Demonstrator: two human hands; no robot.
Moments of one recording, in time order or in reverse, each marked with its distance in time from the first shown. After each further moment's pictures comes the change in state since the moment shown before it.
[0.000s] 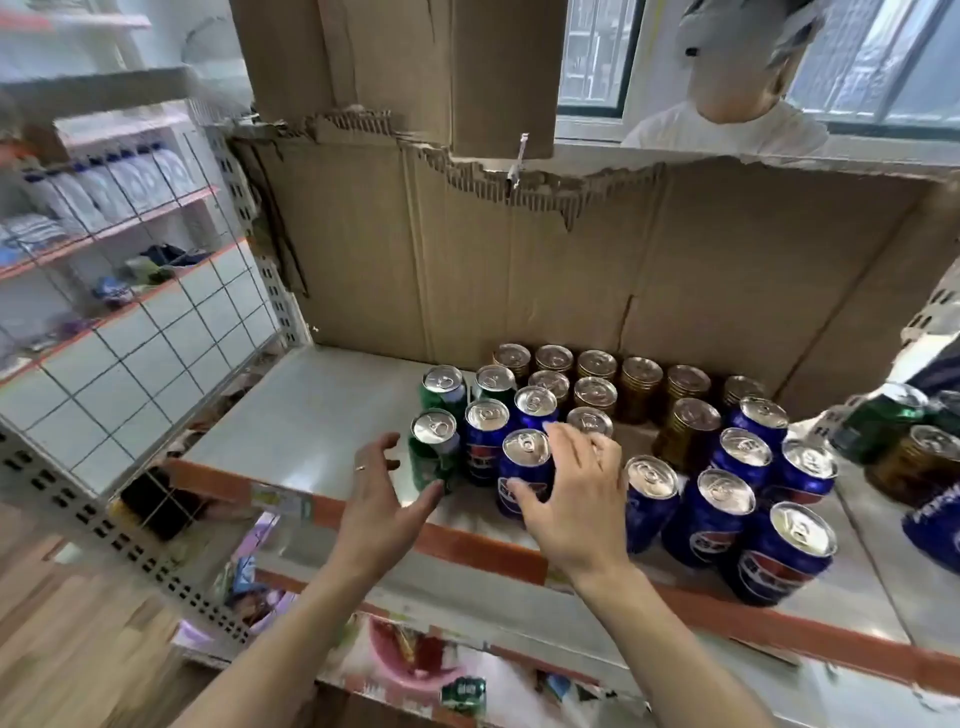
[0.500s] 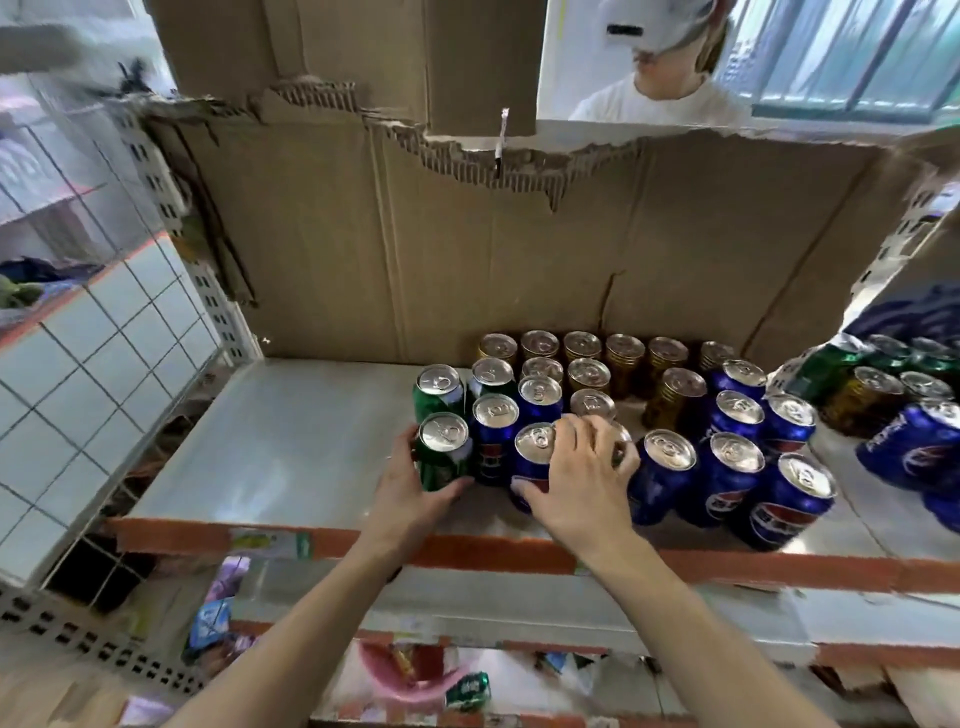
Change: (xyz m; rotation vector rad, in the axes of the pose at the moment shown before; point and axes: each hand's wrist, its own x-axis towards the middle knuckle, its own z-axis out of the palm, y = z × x) left_hand 0.048 -0.010 0.001 -0.119 -0.278 0.020; right_hand 0.012 -0.024 0.030 -0.361 -0.147 0.195
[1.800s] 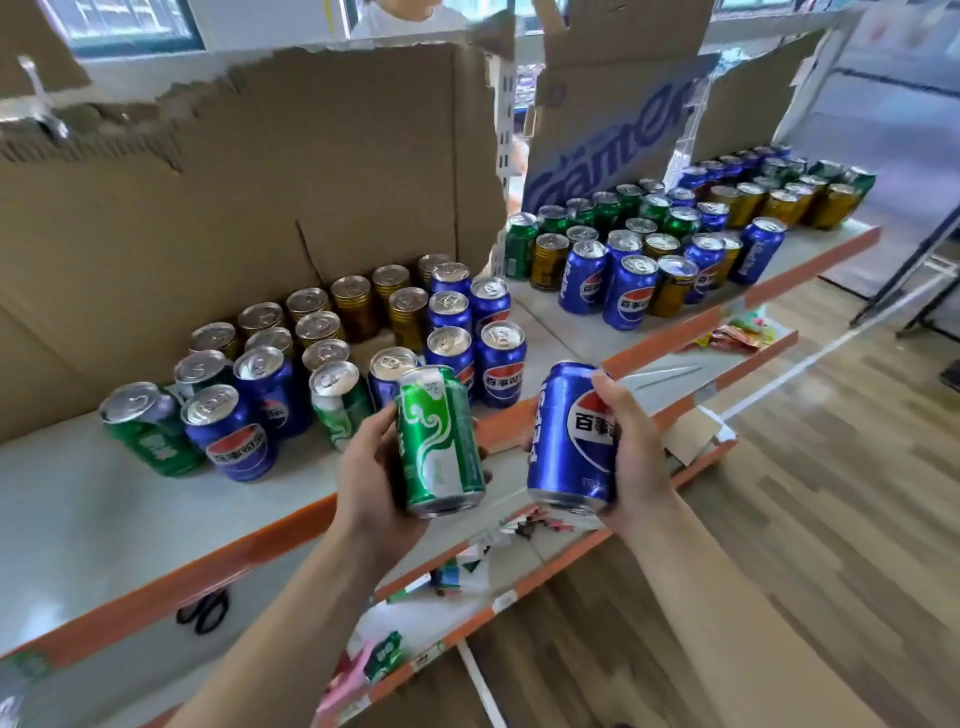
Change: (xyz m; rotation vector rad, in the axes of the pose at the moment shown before) left_hand -0.114 0.143 0.118 -1.012 -0.678 -0.575; right_hand -0.173 0.160 -0.107 1.850 0.301 0.744
